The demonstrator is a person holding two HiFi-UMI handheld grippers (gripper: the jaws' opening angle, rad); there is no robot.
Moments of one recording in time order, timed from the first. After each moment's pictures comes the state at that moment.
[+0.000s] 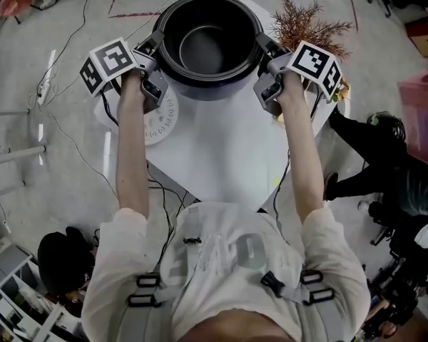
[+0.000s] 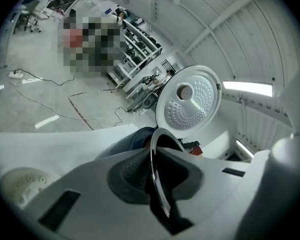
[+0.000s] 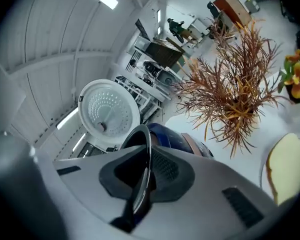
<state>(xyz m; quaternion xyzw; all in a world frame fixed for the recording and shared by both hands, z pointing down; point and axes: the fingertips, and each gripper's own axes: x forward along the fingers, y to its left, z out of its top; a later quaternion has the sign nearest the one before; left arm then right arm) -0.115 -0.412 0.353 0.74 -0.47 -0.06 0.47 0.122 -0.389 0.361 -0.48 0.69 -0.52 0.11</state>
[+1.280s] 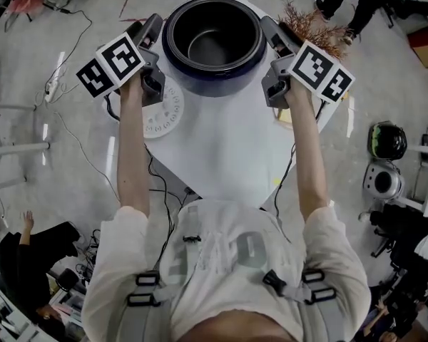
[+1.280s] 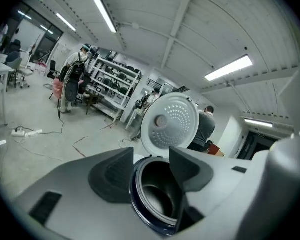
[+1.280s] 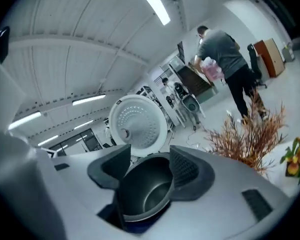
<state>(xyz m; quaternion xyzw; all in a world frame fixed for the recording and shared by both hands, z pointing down) -0.140 -0.377 0.275 0.78 -0.57 -0.03 0.27 0.124 -0.362 0.278 -0.52 0.79 -0.31 0.09</state>
